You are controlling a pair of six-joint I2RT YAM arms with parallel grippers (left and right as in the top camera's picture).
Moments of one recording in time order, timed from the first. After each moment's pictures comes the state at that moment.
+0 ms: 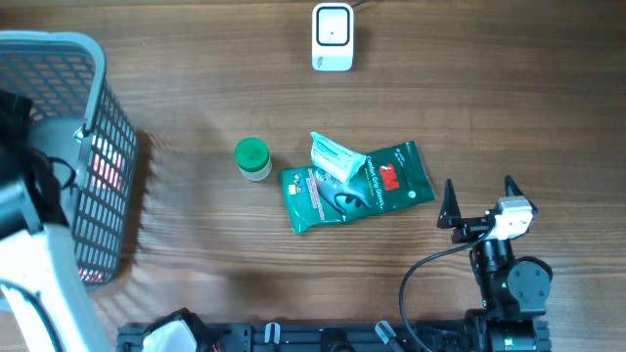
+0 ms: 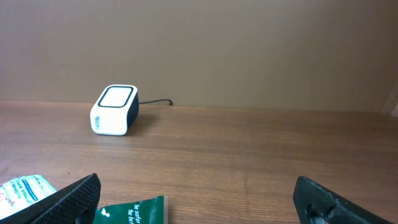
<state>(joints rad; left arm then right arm) 0.48 1.20 1.34 -0.65 -0.47 -0.62 0.01 0.01 0.01 0.00 -0.05 -0.01</state>
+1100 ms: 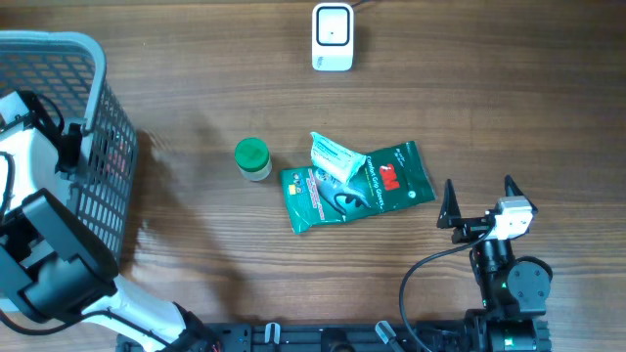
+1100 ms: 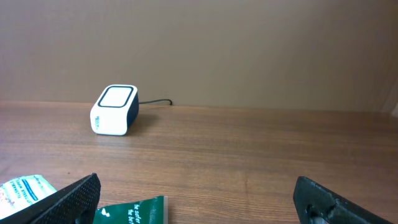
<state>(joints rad) 0.58 1.88 1.34 -0.80 0.26 -0.77 0.01 0.01 0.01 0.00 -0.05 -0.01</state>
